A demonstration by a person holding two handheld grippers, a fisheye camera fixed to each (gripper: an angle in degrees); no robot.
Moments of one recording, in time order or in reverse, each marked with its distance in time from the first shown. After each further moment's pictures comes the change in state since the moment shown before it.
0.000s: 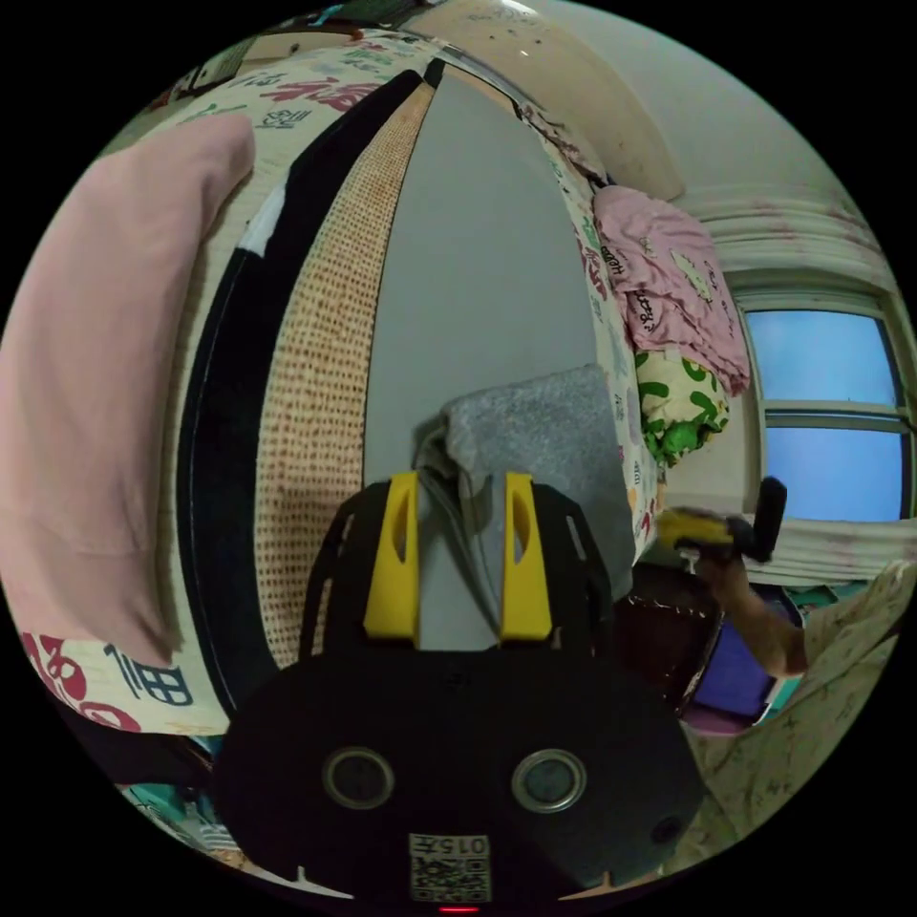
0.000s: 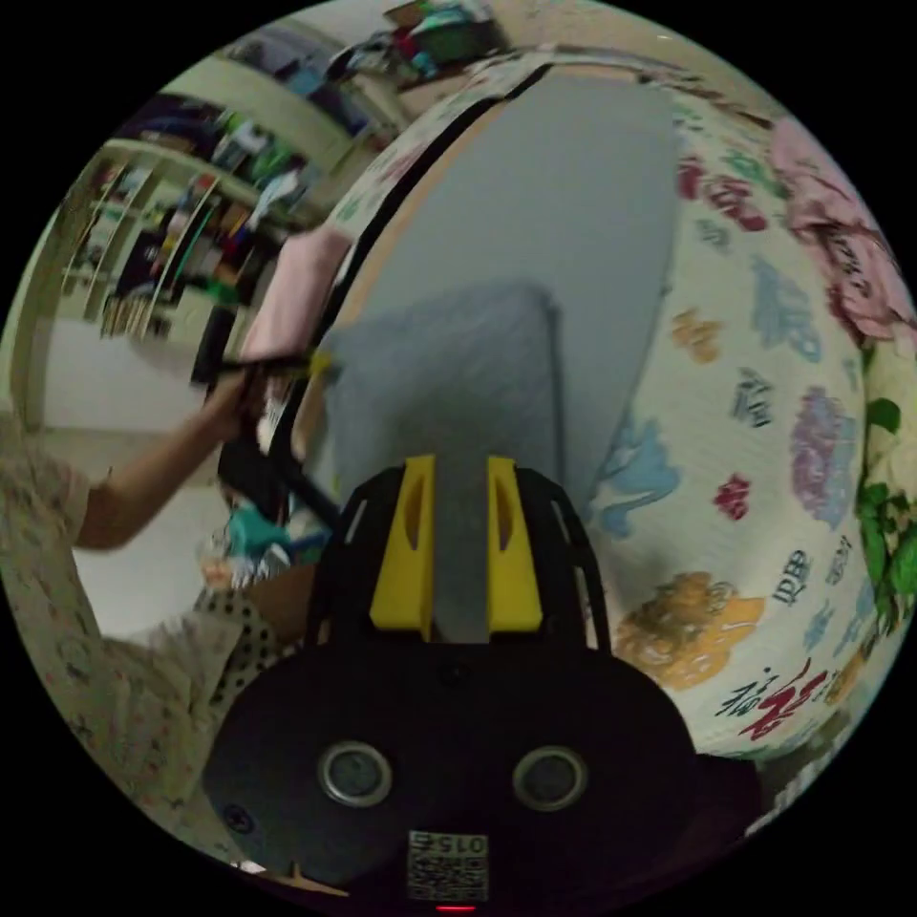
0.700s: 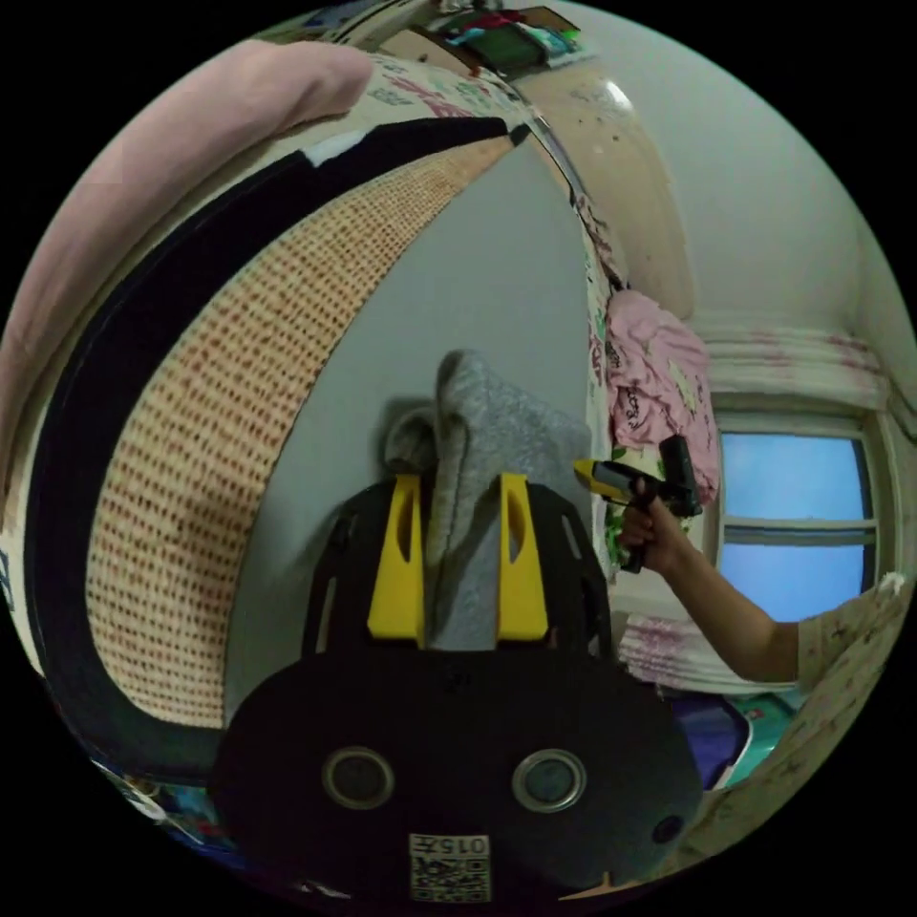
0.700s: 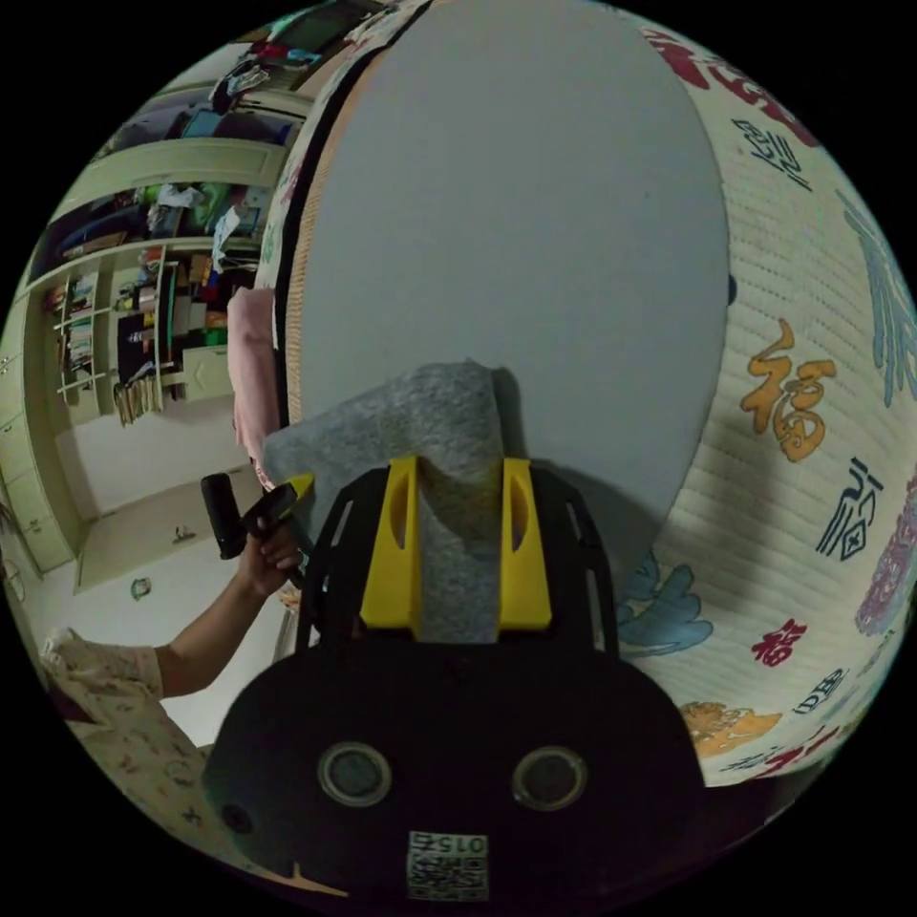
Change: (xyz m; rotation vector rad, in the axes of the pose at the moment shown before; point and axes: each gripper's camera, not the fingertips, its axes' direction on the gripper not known) left arm -0.080 0.093 -0.034 0.251 0.166 -0.260; right arm 0.444 -0.016 0.108 -0.178 -0.204 0.204
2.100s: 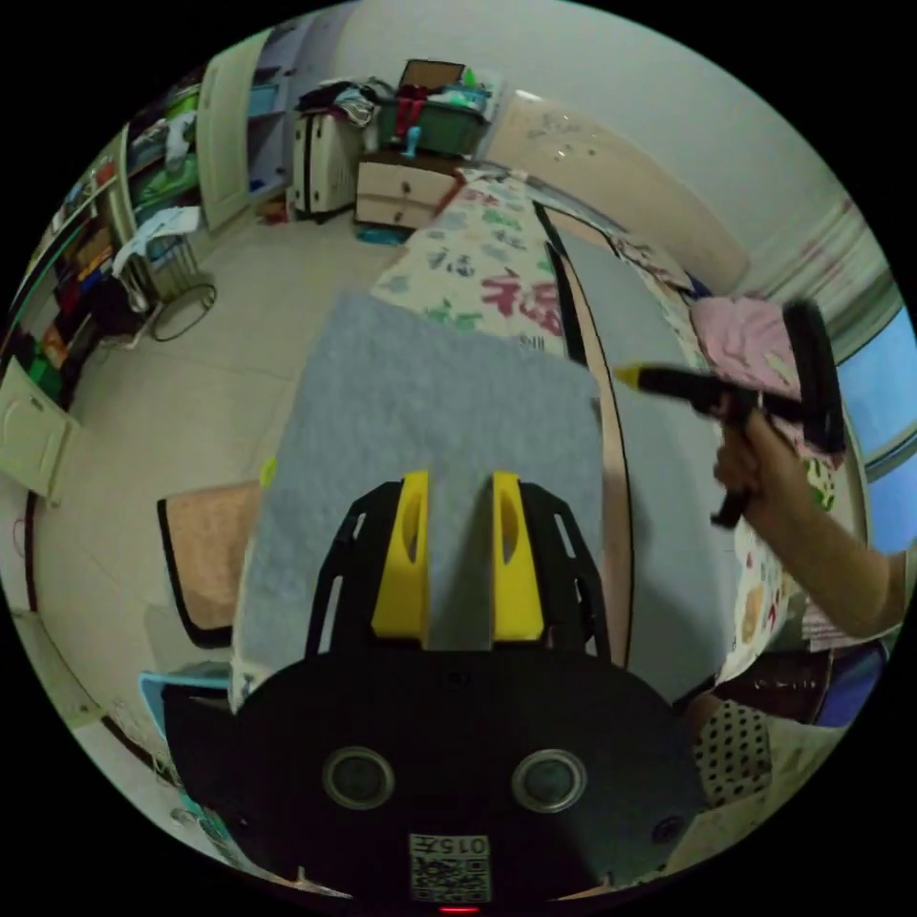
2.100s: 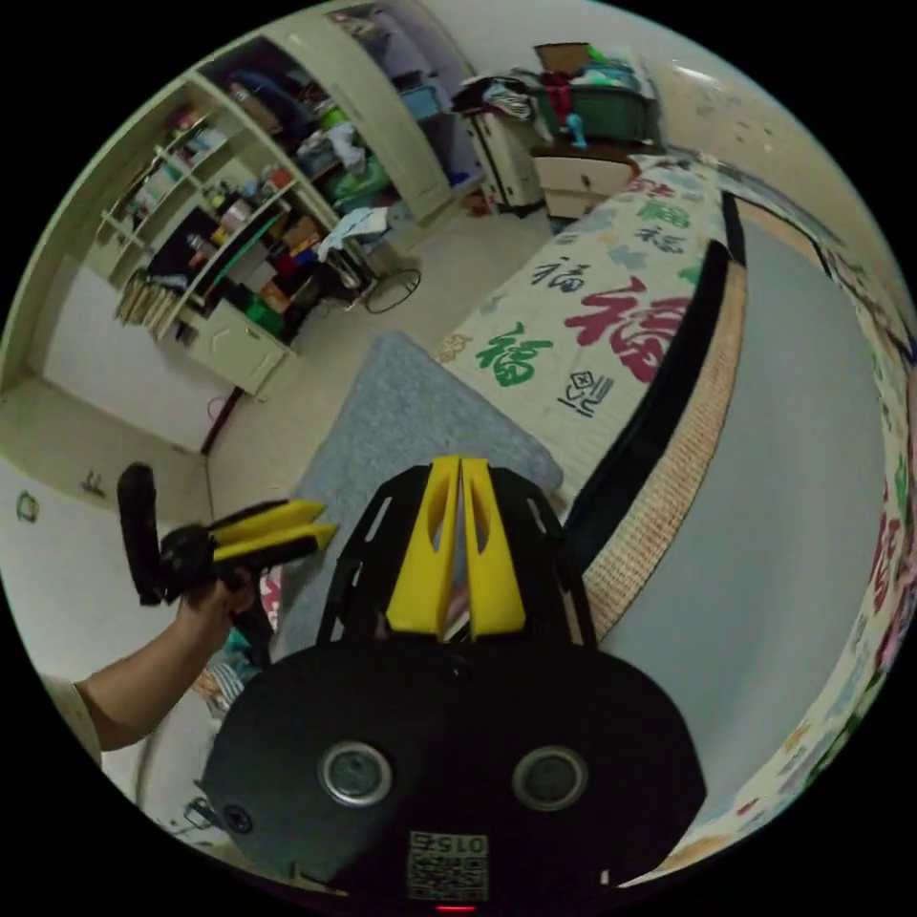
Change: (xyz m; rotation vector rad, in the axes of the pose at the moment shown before) left arm -0.054 -0.137 -0.504 0.161 -0.539 0.368; right arm 0.401 0.223 0.558 0.345 0.241 -0.480
